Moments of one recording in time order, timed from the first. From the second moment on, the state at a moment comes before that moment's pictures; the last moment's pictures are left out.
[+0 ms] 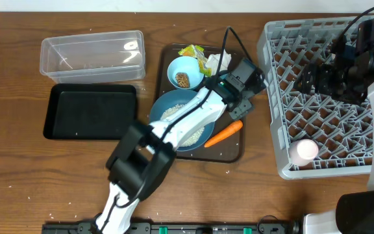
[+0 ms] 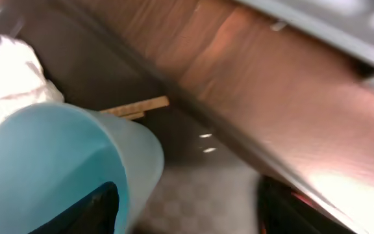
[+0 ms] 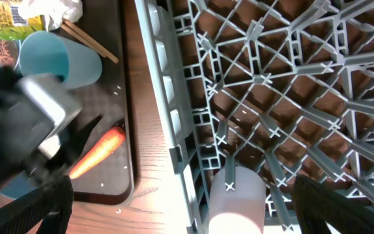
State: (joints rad) left arm -0.76 2.14 1.67 -0.61 -0.03 0.25; right arm -0.15 1.64 1.70 -1.34 -0.21 0.06
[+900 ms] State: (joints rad) left arm -0.63 1.90 1.67 -0.74 0.19 0.10; right arm -0.15 1.64 1.70 -1.22 -0.32 -0.01
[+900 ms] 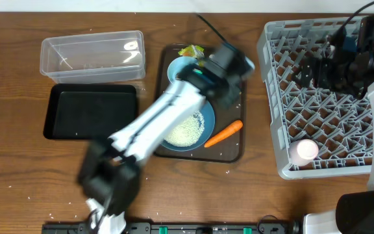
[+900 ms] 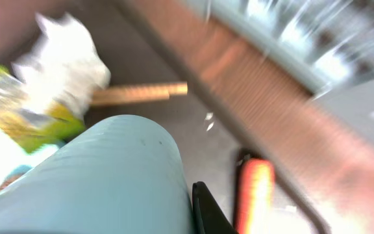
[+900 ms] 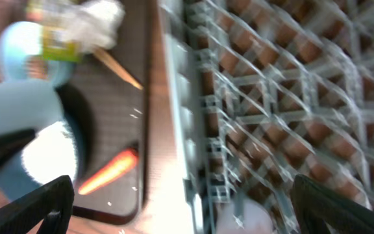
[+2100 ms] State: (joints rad) left arm -0.18 1.80 1.67 -0.73 1.48 0.07; right arm 0.17 1.64 1.46 -0.42 -1.18 -0.13
